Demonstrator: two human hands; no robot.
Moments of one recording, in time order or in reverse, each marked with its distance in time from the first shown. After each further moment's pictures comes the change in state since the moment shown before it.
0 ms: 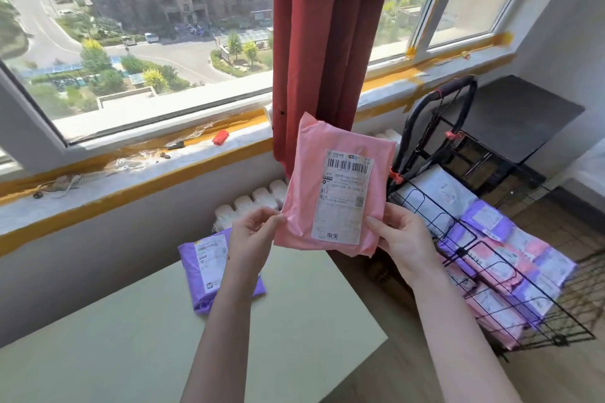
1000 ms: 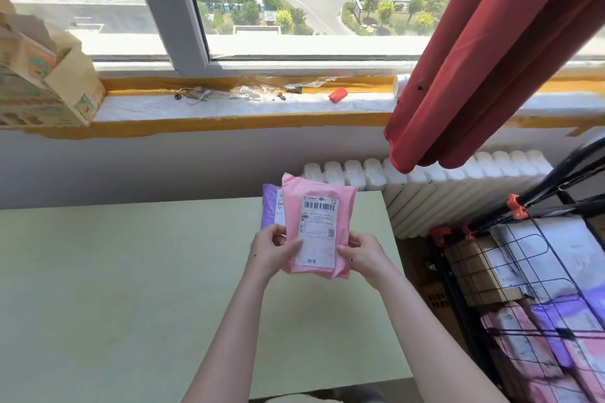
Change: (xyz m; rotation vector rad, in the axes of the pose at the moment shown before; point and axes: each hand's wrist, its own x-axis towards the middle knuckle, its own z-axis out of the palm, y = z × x) left_hand -0.015 -0.129 -0.101 0.254 0.350 -0.347; right_hand 0.049 0.141 0.138 -0.380 -0.588 0.424
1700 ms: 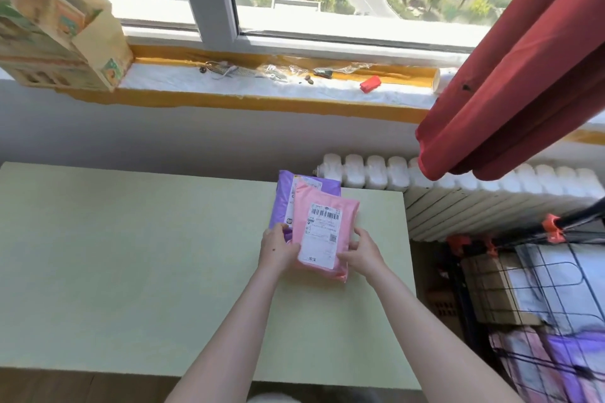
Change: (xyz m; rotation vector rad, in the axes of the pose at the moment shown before) left_hand 0.015 -0.026 0.021 0.336 0.109 -0.181; right_hand 0.036 0.013 0.007 -0.428 0.017 0.087
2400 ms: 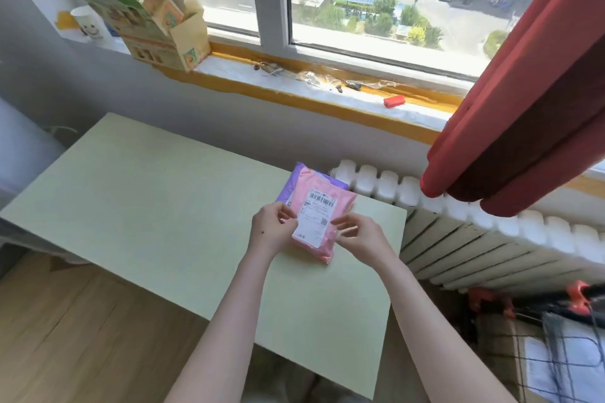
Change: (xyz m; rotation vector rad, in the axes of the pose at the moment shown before) left_hand -0.098 0.059 0.007 -0.137 0.387 0.024; right_hand -0.041 -0.017 -0.082 -0.245 -0.222 -0.566
